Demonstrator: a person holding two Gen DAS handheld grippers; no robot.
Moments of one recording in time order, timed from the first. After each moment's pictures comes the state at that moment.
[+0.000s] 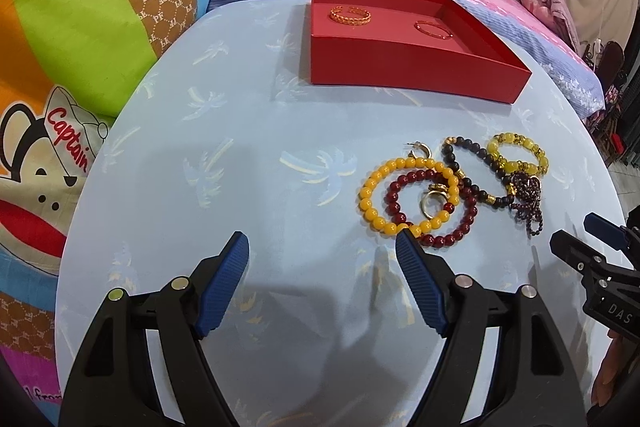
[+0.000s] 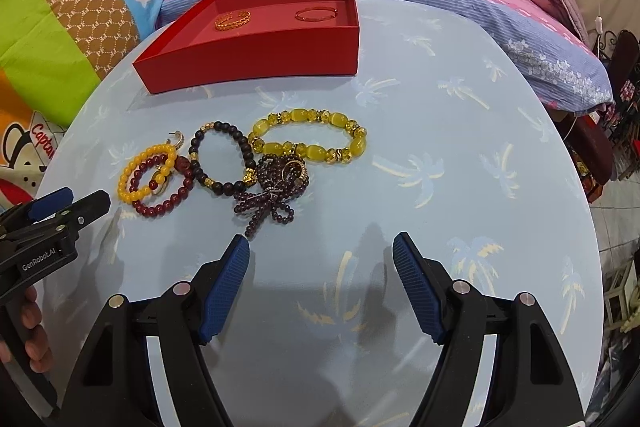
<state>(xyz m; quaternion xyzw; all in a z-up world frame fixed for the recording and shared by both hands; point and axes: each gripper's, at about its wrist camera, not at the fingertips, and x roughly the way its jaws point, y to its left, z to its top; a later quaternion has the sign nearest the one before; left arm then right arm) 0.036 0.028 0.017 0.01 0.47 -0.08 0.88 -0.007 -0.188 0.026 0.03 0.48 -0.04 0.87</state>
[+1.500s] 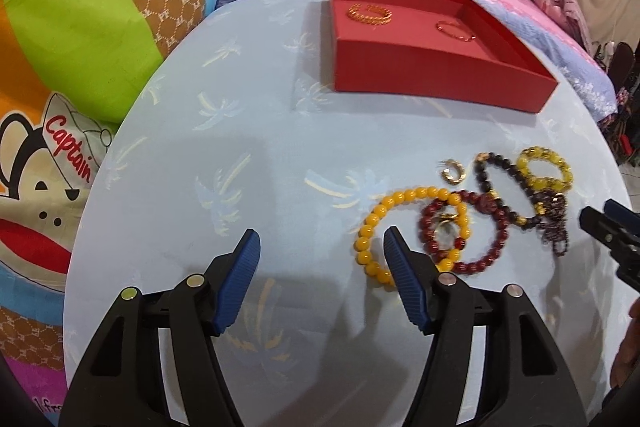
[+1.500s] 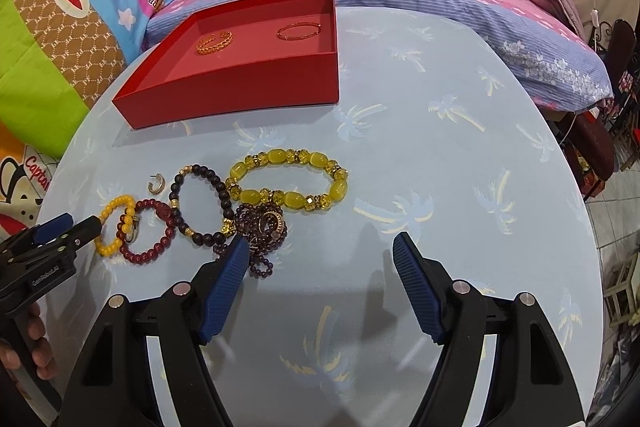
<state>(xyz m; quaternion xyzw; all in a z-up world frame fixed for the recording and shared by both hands) 0.057 0.033 0.016 0.02 0.48 -0.07 0.88 0.020 -0.206 0.032 0.05 0.47 -0.04 0.88</state>
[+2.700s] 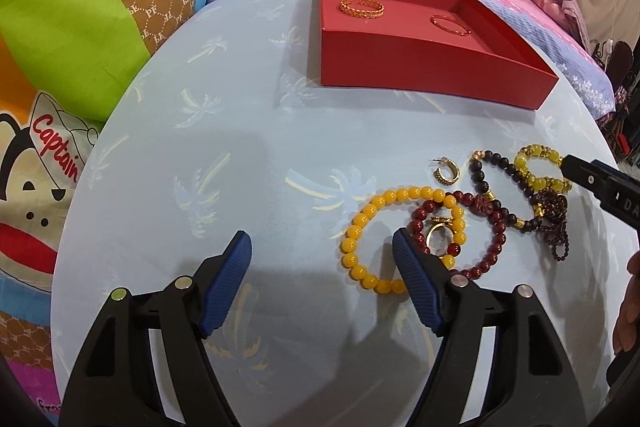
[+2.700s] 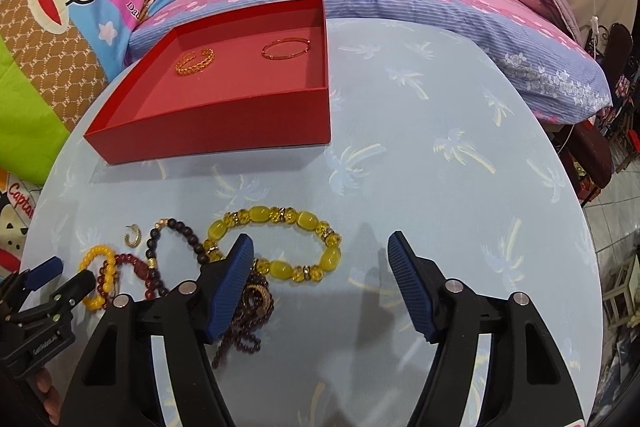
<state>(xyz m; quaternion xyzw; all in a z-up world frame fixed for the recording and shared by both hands) 0.061 0.024 0.005 0.02 0.48 -0.07 0.87 0.064 -0.214 0.027 0.05 0.47 -0.06 0.88</state>
